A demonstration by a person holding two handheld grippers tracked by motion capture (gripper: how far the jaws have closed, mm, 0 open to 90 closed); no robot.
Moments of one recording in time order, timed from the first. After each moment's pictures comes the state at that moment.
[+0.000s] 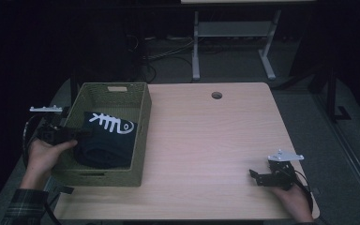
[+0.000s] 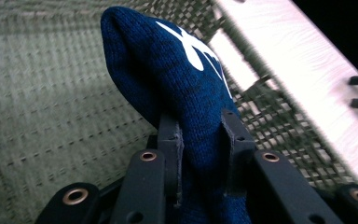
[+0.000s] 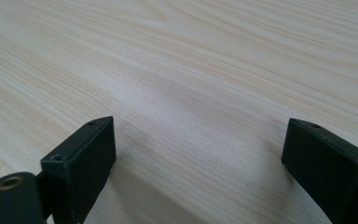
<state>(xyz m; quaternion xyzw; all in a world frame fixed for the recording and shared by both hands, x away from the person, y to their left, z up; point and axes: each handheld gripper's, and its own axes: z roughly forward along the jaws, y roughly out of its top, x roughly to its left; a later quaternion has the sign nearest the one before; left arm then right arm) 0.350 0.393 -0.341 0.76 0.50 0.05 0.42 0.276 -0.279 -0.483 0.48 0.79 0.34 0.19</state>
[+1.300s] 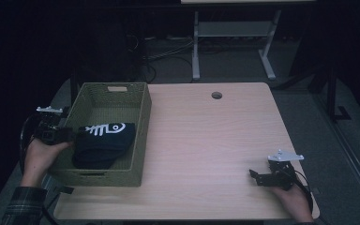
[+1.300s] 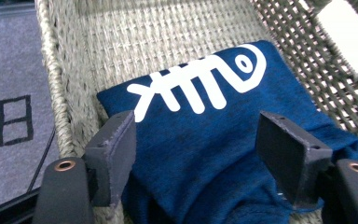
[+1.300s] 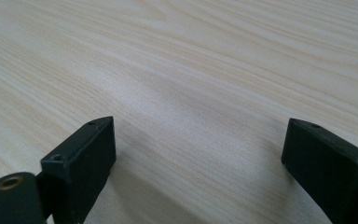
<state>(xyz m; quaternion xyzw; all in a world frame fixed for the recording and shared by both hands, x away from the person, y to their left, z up) 0.354 0.402 -0.344 0.76 0.55 0.14 0.31 0.276 -0.279 -0.483 0.48 0.79 0.34 0.19</state>
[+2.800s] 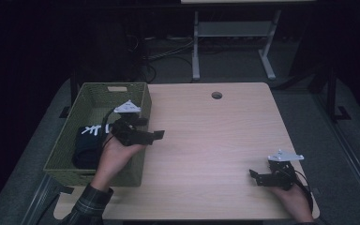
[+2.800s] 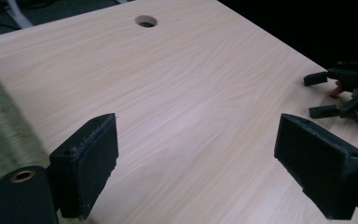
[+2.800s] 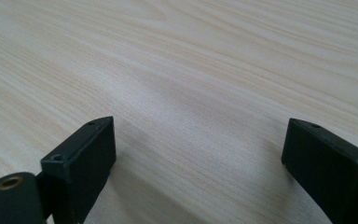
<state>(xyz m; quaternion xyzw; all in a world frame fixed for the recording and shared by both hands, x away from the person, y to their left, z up) 0.341 0.178 -0.330 0.81 0.37 0.09 0.44 0.276 -0.279 -0.483 0.48 0.79 0.34 0.19</state>
